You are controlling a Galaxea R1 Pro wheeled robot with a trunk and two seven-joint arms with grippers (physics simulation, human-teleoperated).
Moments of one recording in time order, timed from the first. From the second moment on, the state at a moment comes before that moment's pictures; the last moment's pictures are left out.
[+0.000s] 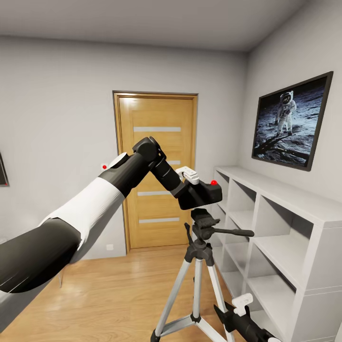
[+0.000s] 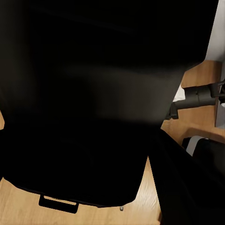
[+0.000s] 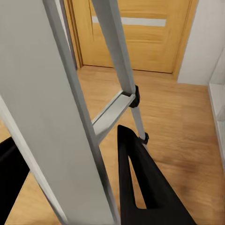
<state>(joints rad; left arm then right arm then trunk) -1.42 -0.17 -0.56 -0.76 -0.57 1.04 -1.55 -0.23 -0.11 0.07 -0.67 -0.04 -0.19 0.36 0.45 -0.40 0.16</state>
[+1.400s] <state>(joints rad) -1.42 -0.17 -0.56 -0.67 -0.56 1.04 -1.55 -0.23 -0.11 0.08 -0.68 -0.05 -0.19 0.36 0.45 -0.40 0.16</state>
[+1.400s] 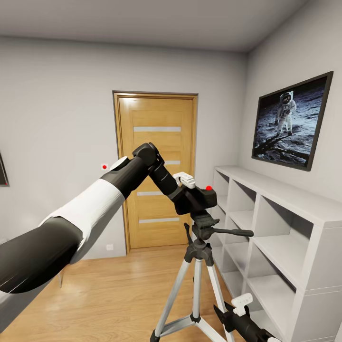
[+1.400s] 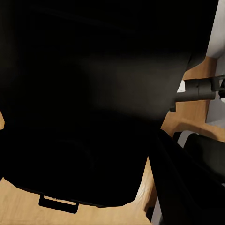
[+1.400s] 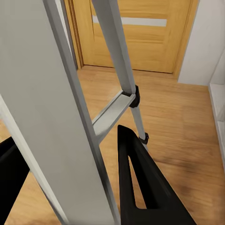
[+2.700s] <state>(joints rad) -1.42 -0.17 -0.56 -0.66 -0.56 1.04 -1.55 -0.23 -0.11 0.14 -0.68 -0.06 -0.18 0.36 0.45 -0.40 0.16</state>
